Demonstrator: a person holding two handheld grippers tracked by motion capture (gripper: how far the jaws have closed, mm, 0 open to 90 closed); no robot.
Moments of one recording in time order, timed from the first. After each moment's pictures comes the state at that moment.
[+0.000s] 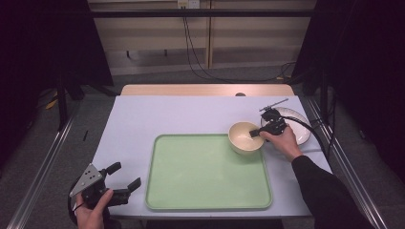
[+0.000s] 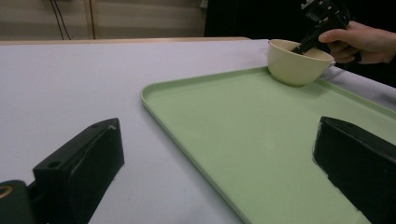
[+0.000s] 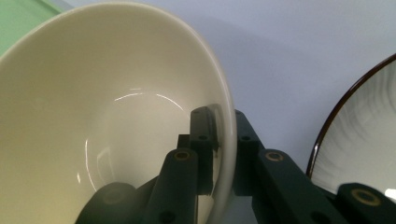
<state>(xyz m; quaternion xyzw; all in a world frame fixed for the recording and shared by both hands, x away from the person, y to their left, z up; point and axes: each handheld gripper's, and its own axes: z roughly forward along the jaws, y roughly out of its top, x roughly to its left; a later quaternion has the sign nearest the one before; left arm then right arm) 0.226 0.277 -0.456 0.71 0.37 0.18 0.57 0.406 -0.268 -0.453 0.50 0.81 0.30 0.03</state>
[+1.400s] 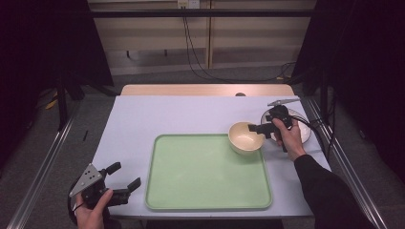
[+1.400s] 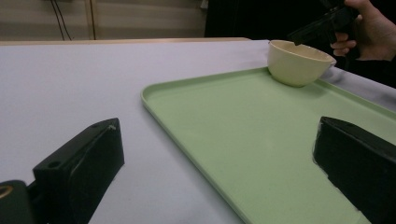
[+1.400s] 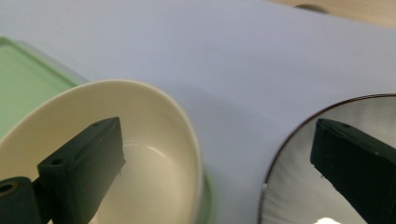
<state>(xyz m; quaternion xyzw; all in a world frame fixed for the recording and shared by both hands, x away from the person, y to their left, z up) 0.226 0.277 -0.456 0.71 0.37 0.18 0.57 0.396 -0.279 -0.437 0.49 0.76 0.38 0.15</state>
